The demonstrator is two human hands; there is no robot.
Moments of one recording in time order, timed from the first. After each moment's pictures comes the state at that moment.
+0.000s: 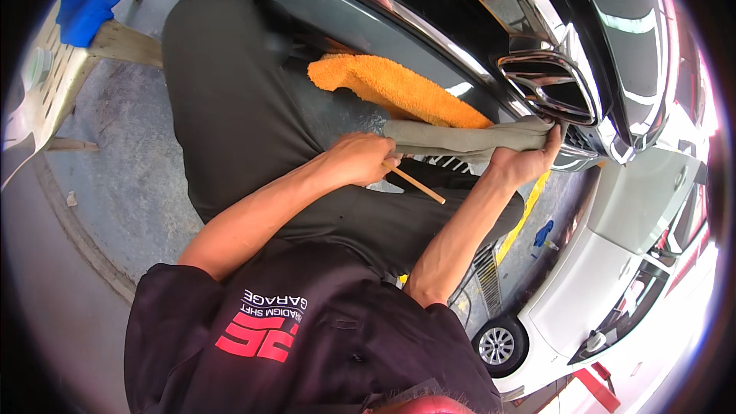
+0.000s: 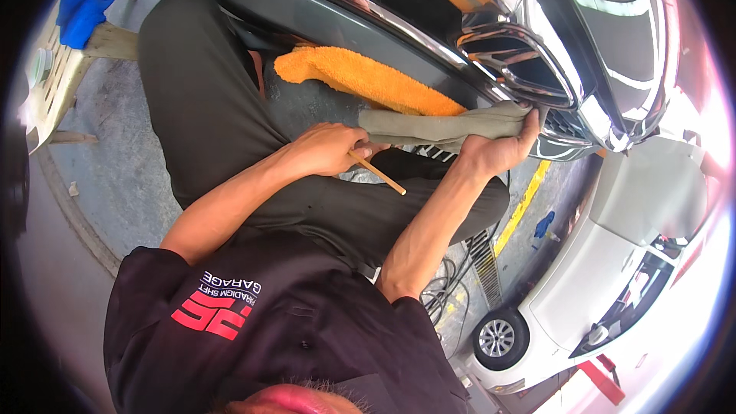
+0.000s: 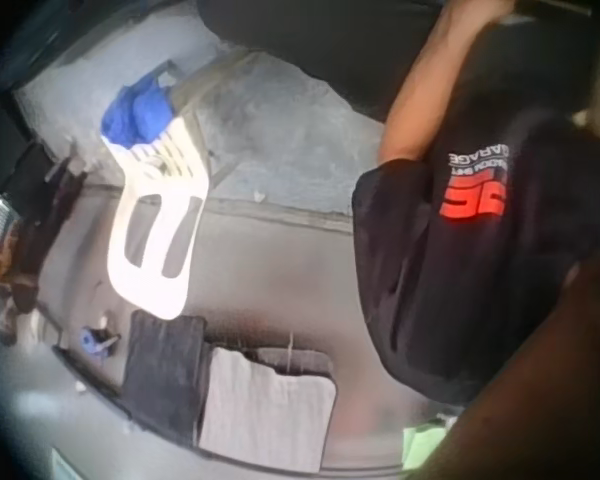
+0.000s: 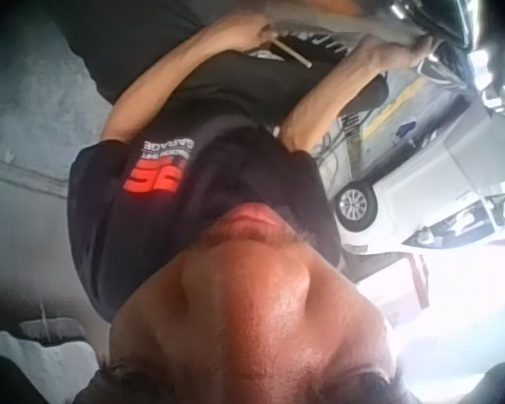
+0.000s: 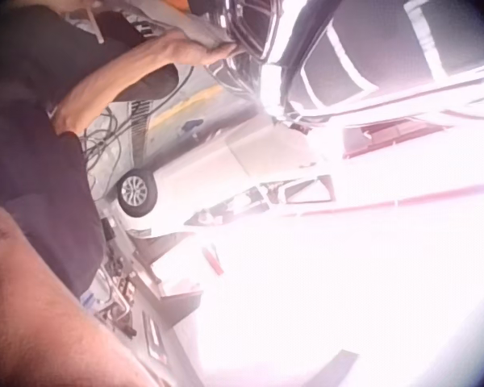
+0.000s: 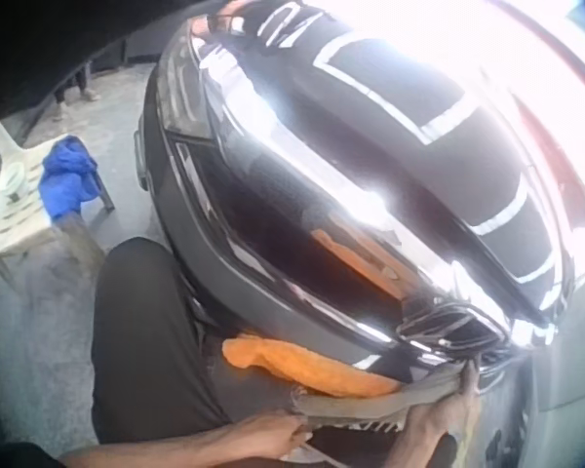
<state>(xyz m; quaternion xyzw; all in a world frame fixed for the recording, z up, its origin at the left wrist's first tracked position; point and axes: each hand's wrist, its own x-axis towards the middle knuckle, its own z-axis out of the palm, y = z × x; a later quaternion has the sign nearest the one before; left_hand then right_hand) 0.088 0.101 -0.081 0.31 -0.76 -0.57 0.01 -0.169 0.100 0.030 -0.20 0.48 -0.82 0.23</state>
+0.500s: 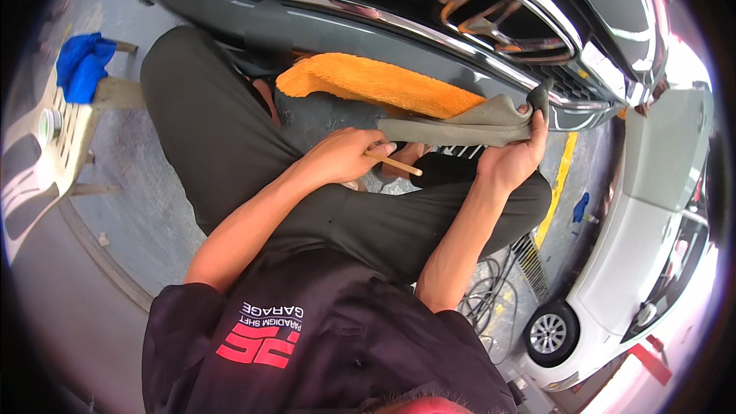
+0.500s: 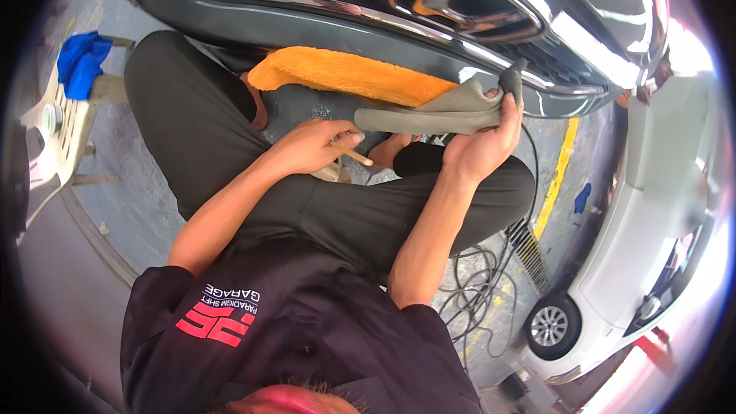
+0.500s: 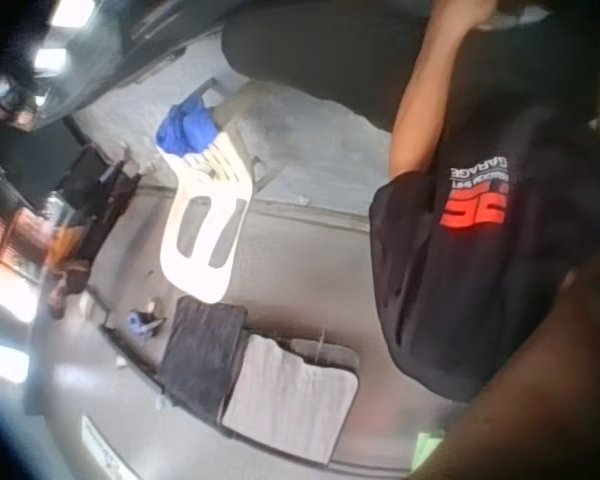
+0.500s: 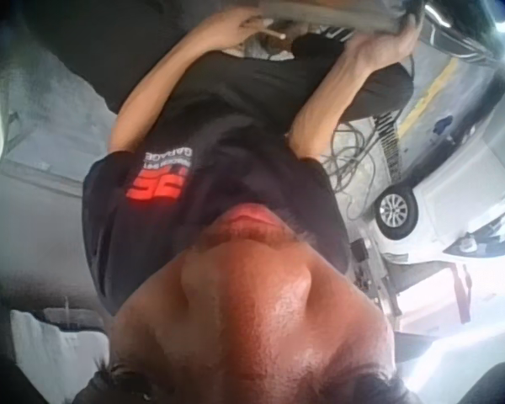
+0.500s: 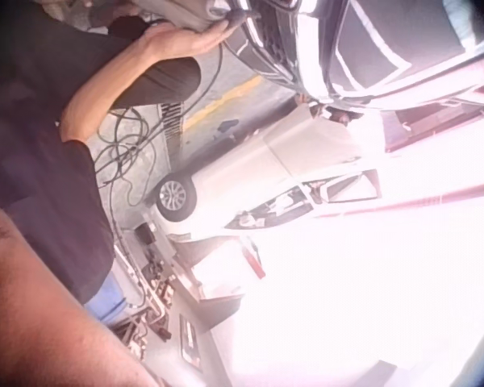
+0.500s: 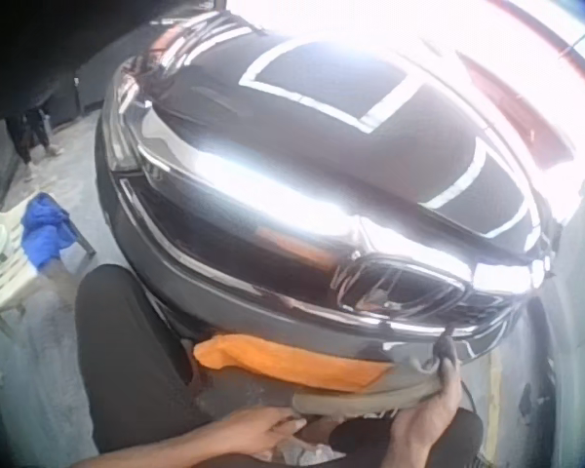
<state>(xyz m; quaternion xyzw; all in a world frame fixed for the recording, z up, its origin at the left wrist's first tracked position) 0.095 0.092 -0.071 0.31 -0.74 -0.60 0.03 -0.153 0.149 0.028 -0.16 0.50 -0.83 0.20</state>
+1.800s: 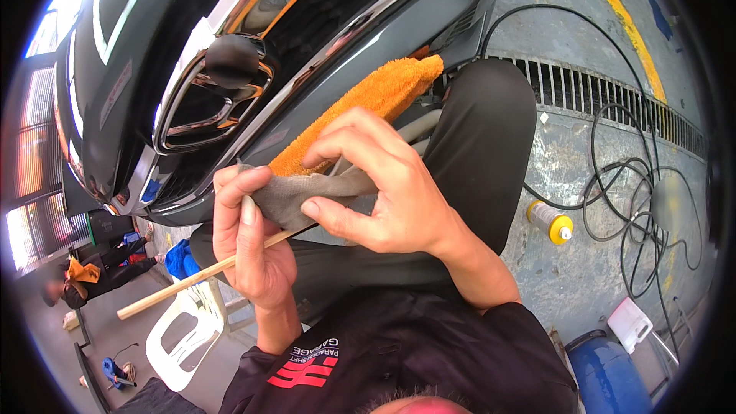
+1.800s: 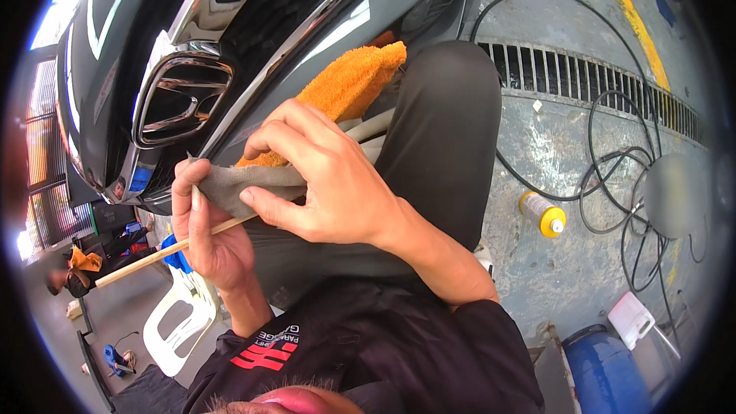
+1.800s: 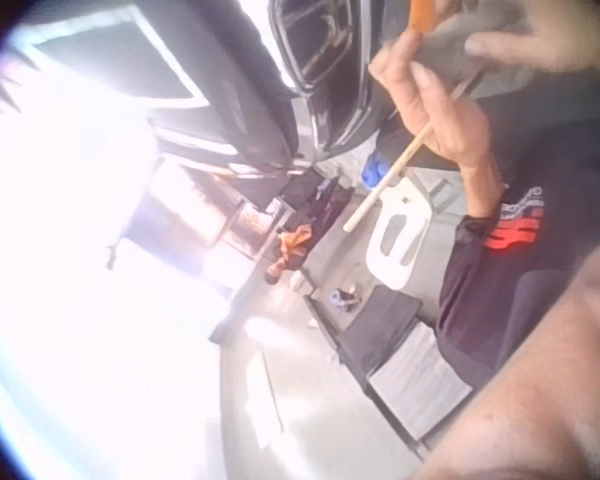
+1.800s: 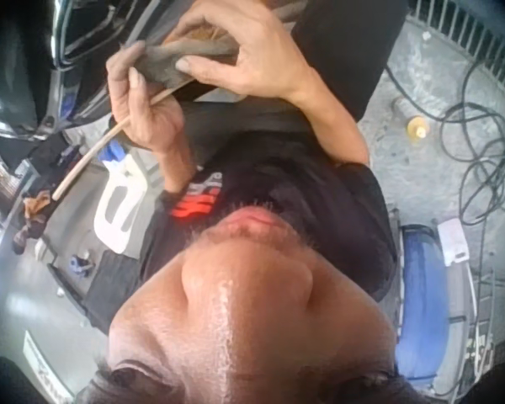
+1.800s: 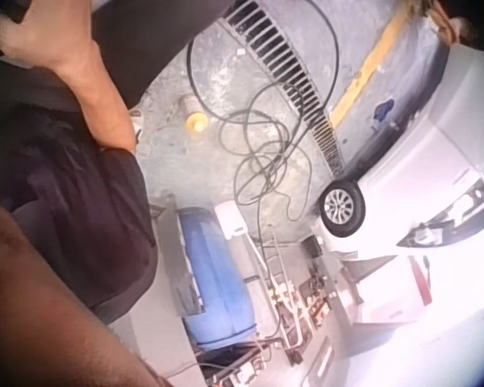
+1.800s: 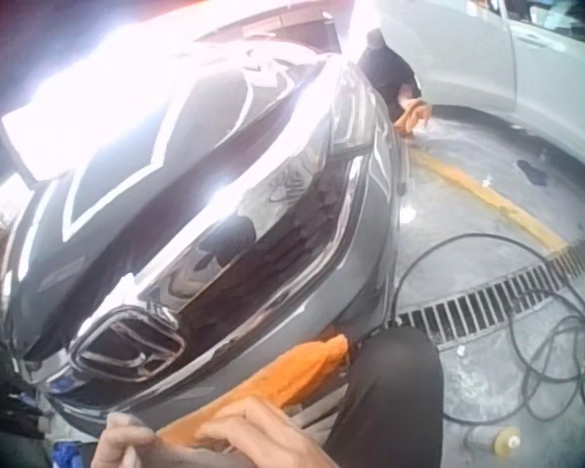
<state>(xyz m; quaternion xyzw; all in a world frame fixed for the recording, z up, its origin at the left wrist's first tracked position) 0.017 0.119 0.118 0.22 -0.71 -0.57 0.34 -0.139 0.219 0.062 -0.44 0.52 -0.72 0.12</state>
